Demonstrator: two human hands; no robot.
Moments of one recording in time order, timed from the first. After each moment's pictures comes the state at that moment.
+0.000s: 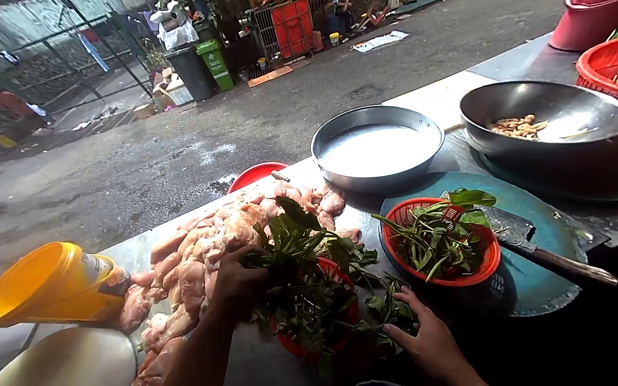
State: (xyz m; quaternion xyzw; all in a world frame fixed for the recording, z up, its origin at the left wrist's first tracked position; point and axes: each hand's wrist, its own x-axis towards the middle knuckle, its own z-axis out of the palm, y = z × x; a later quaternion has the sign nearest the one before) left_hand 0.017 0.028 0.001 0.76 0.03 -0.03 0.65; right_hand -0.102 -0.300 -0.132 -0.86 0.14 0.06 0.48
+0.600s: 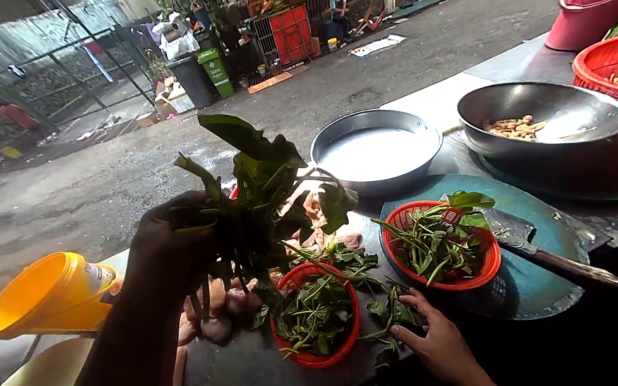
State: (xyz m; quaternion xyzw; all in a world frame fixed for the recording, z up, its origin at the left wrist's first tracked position) left_hand 0.062 0.088 0.079 0.73 -0.15 0.07 0.66; right_hand -0.099 -0.315 -0.133 -0.87 0.15 0.04 0.47
